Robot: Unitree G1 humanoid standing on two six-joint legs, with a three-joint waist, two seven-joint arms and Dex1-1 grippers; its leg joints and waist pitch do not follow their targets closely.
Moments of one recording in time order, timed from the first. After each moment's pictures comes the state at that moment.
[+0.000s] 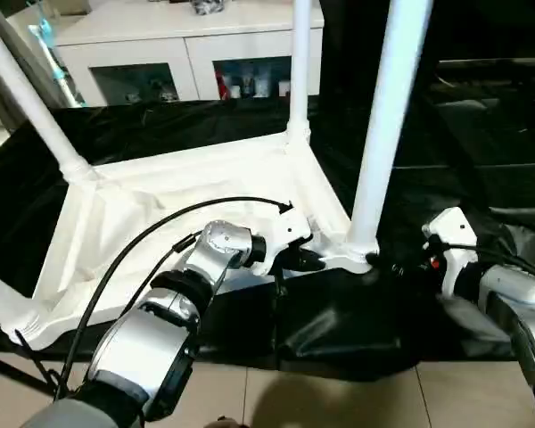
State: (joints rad) left arm -0.91 0.04 -0.21 1.23 0.15 -0.26 -1.04; right arm -0.18 -0.55 -0.02 0.08 0.23 0.32 0.82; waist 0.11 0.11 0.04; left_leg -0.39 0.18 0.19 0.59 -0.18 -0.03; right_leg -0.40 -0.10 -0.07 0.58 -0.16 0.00
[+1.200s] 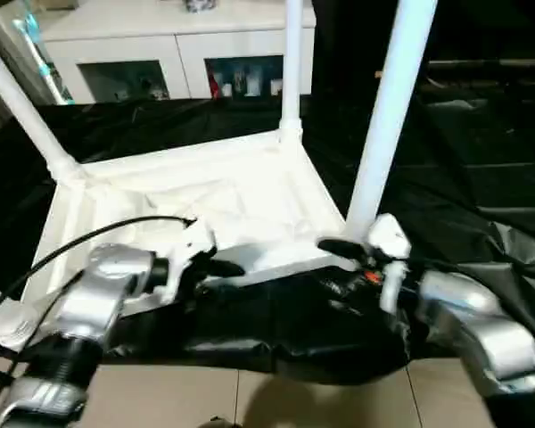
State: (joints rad) left arm -0.37 0.47 -0.12 0.23 -0.03 0.31 -1.29; right arm -0.24 -0.36 0.16 -0.07 0.29 0.40 0.83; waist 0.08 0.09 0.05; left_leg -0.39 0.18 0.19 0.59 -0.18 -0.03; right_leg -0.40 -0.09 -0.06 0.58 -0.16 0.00
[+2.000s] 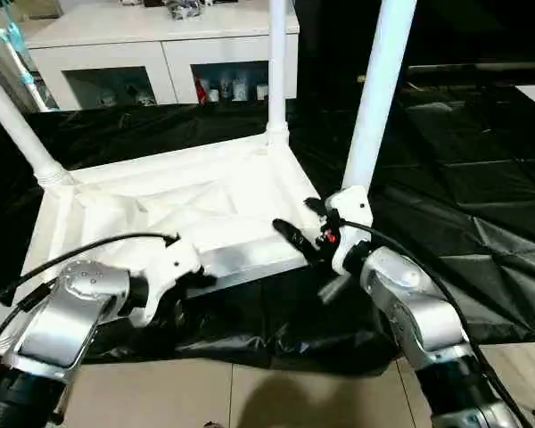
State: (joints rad) left arm -0.22 0.62 -0.19 -0.05 0.00 0.62 -1.18; right arm -0.38 -0.14 0.12 0.17 0.14 0.27 0.39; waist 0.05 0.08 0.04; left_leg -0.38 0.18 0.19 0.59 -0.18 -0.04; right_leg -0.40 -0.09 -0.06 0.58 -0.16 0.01
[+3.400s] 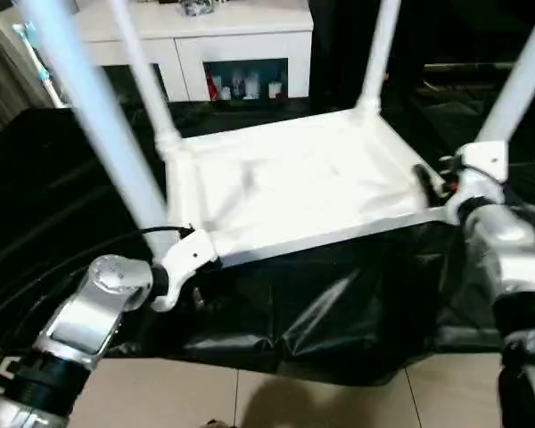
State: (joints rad) left arm -0.32 0.53 -0.25 0.09 -0.01 0.43 -0.97; right arm -0.67 -0.46 -0.15 0.75 0.10 0.06 0.19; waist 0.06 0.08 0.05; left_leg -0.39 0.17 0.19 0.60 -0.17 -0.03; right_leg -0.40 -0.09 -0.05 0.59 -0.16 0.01
